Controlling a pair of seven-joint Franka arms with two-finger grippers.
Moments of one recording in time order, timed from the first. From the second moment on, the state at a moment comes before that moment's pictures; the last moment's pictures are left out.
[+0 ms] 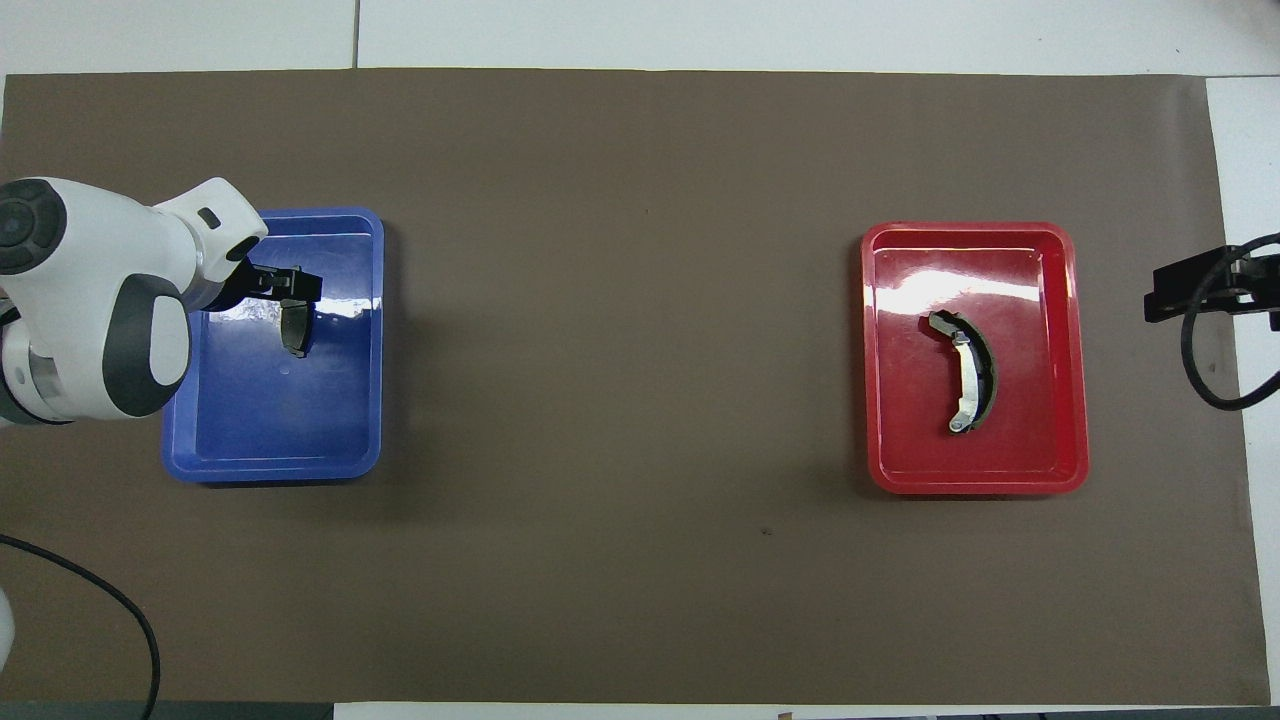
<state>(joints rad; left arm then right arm) -0.09 0.24 0.01 -2.00 -0.01 2.35 0.10 0.01 -0.03 -0.04 -1.57 -0.03 1.50 0.07</state>
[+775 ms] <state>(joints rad) -0.08 0.31 0.02 -2.06 -0.01 2.43 0.10 0.01 -0.03 -0.04 -1.57 -0.03 1.50 0.07</state>
